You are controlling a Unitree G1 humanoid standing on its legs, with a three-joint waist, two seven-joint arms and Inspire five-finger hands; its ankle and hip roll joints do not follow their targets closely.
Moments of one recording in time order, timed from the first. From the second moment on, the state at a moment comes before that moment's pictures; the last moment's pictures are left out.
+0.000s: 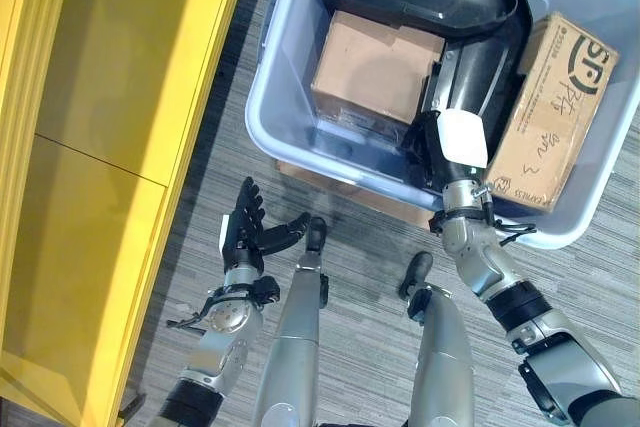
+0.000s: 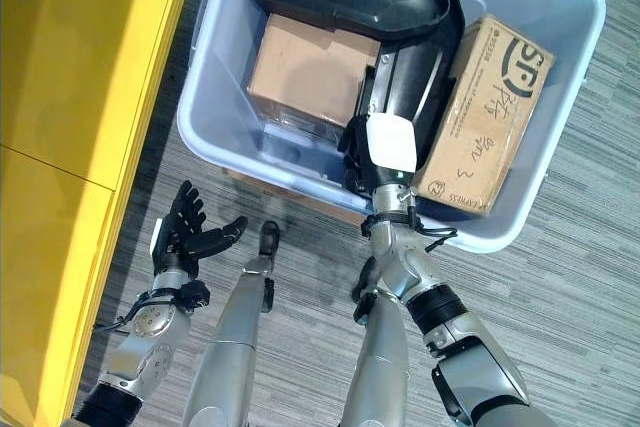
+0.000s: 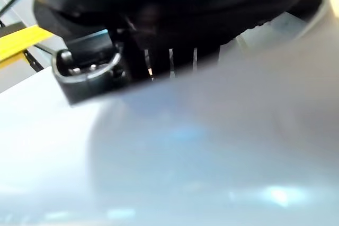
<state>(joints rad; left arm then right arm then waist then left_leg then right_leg) -0.10 0.38 -0.26 0.12 -0.55 -0.16 0.39 -0.60 -0.41 0.40 0.39 -0.63 0.16 -0.48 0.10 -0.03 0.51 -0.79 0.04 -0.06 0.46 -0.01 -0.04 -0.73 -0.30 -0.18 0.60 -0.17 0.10</state>
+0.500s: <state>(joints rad) -0.06 0.38 -0.22 0.16 -0.54 -0.14 0.36 -0.37 -0.46 0.35 0.24 -0.63 0.11 -0.41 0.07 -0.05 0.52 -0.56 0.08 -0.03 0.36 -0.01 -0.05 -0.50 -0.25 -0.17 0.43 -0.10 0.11</state>
